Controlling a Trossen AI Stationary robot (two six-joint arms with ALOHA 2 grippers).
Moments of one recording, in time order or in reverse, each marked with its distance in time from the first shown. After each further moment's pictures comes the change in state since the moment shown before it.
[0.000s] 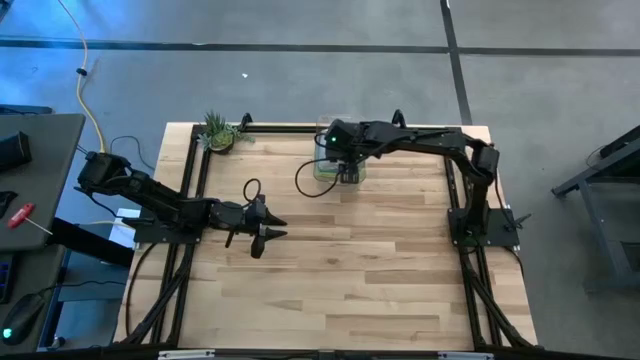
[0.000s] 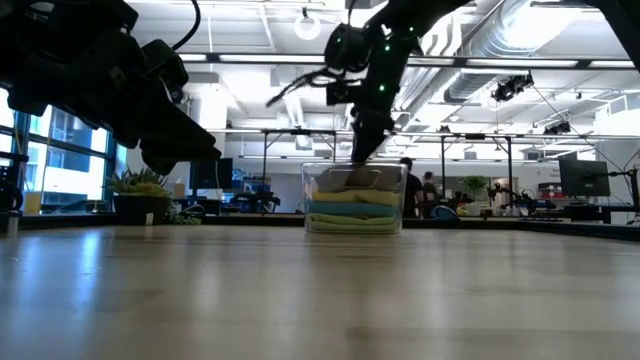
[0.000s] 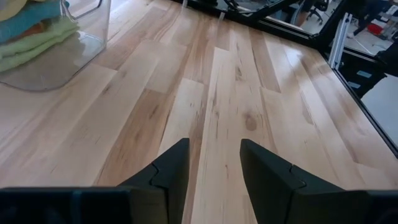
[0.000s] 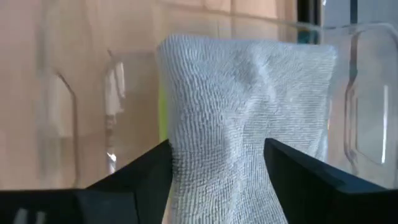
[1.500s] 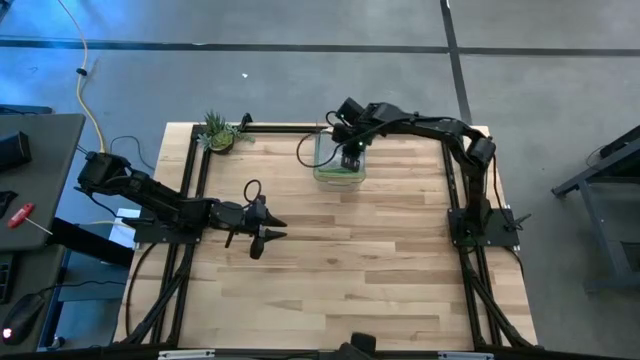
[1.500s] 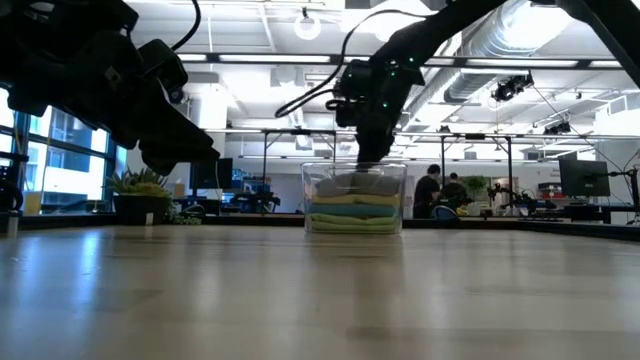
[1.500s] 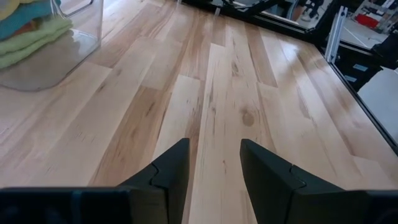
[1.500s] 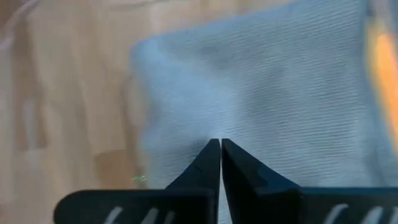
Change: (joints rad) left arm 0.000 0.000 0.000 -0.008 0.020 0.018; right arm -0.192 0.057 0.026 0.014 -0.373 0.113
